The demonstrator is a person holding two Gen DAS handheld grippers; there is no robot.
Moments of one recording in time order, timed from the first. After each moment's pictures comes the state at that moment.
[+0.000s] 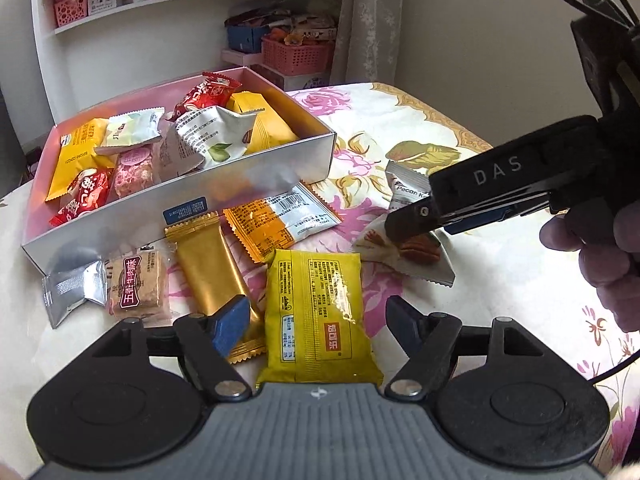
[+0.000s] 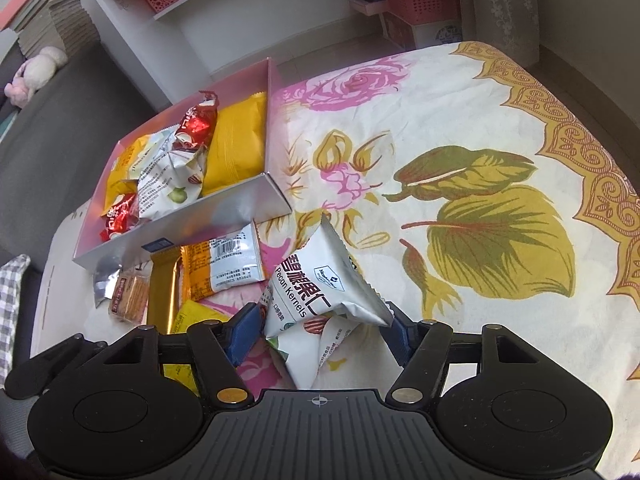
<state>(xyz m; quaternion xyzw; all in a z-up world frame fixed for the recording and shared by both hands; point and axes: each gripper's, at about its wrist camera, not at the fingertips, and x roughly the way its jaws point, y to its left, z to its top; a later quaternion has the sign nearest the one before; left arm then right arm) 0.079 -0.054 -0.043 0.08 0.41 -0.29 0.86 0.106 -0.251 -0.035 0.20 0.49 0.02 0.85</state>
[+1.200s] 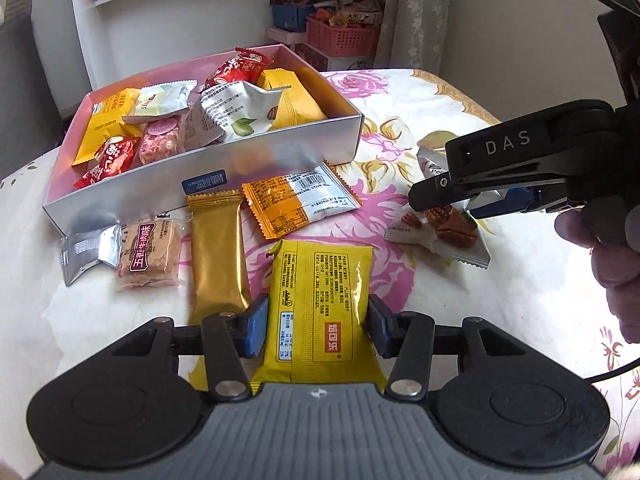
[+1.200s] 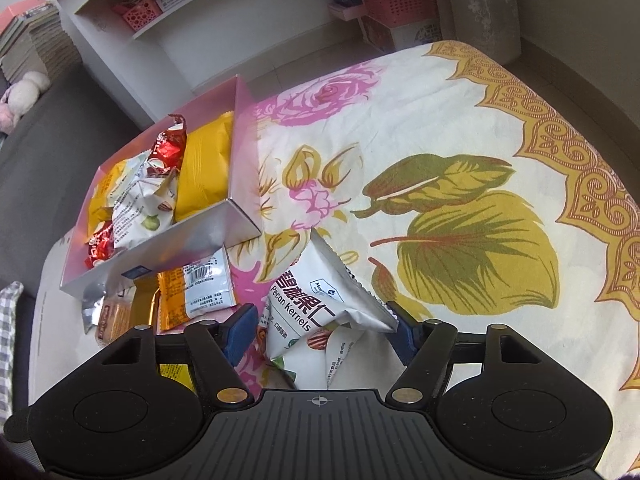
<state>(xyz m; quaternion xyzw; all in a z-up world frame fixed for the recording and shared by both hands) 0.075 -0.066 -0.047 0.07 0.45 -0.22 0.86 0.113 -0.262 -0.036 0.21 0.48 0.00 0.85</state>
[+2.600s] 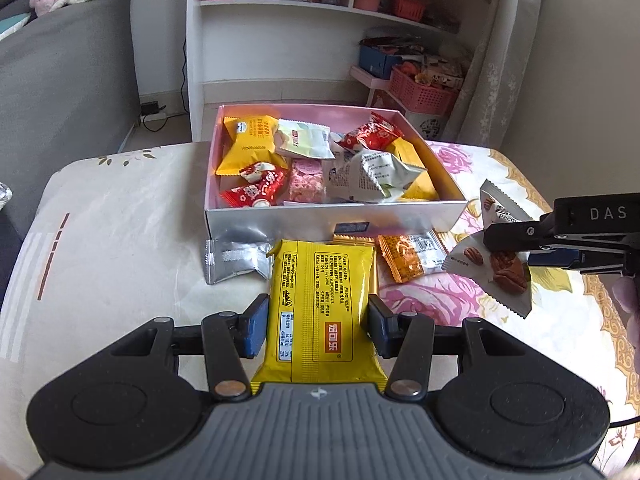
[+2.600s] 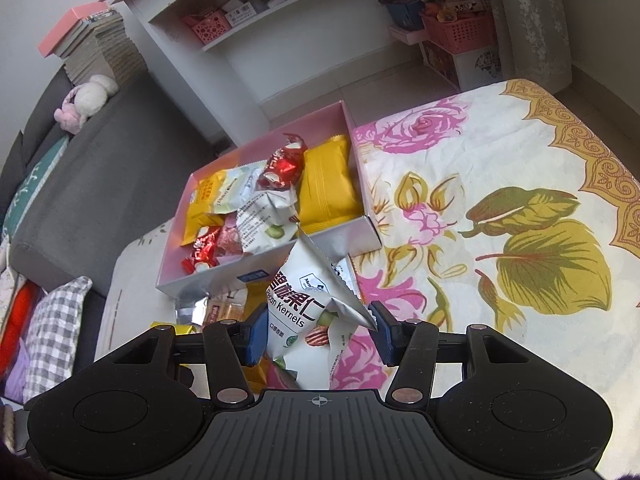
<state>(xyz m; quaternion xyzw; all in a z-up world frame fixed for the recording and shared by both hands) 0.084 0.017 -0.002 -0.01 0.42 -0.13 0.90 0.104 -0.217 0.018 0.24 0.43 0.06 0.87</state>
